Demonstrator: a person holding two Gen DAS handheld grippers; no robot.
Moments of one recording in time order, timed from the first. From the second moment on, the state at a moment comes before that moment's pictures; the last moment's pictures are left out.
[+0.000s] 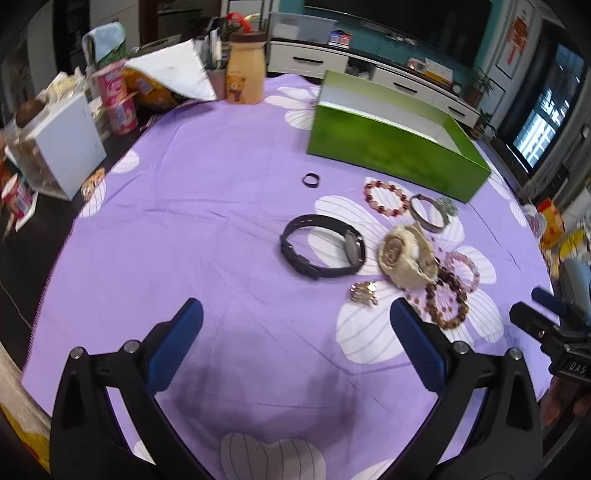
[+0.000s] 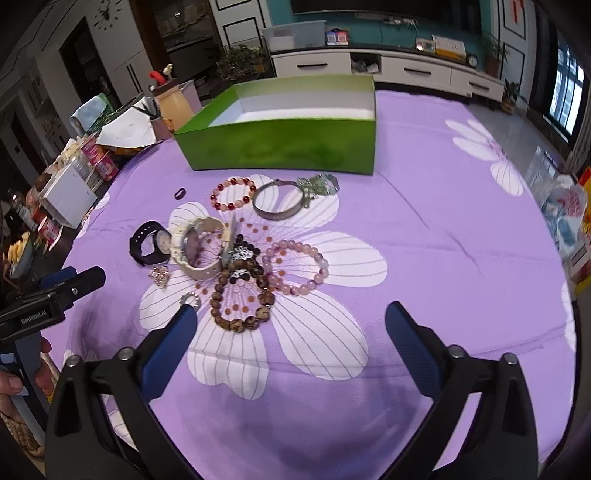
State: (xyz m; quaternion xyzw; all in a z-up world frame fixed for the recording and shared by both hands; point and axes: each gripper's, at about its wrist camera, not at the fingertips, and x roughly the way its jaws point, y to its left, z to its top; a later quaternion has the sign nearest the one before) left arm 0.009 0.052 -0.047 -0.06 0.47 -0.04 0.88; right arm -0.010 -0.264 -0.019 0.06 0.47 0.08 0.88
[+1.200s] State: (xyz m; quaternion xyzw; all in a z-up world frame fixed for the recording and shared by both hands) left arm 0.077 0.036 -0.079 -0.01 0.47 -0.07 0.88; right arm 0.048 -0.255 -0.055 -0.03 0.46 0.06 0.89
